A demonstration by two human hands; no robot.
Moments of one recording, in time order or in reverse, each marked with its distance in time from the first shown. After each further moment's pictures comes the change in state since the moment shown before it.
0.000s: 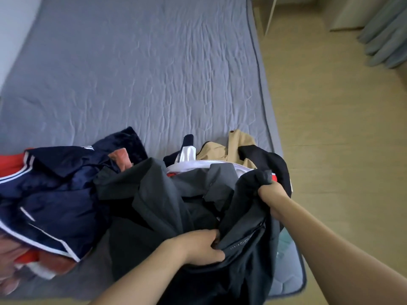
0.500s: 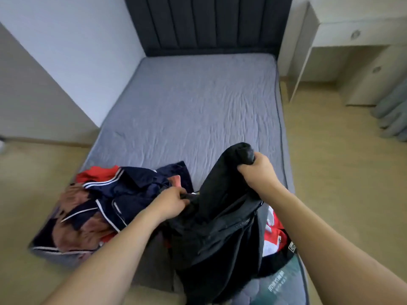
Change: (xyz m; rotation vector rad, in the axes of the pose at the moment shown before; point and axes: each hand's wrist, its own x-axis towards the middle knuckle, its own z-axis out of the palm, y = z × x) left_hand -0.290 -0.010 -0.103 -0.222 0.796 -0.131; right_hand -0.313 -0.183 -0.009 -0.107 -0.096 -0.736
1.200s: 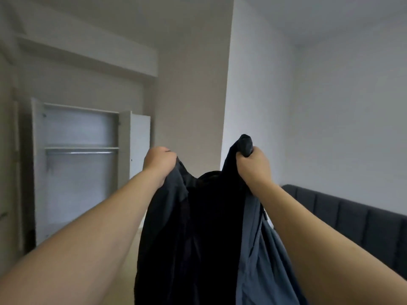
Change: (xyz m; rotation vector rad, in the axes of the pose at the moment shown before) left_hand -0.414 -0.084 -0.466 -0.747 1.552 -0.050; right_hand -0.267 -0.530 0.160 0.115 -0.164 -1.053
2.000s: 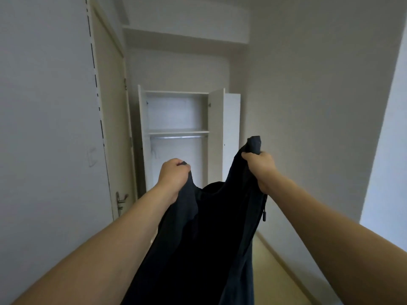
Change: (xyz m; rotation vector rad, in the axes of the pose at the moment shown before) left_hand 0.297 -0.289 -0.245 0.005 0.183 -0.181; right_hand 0.062 -0.065 0.555 0.492 -0.524 0.331
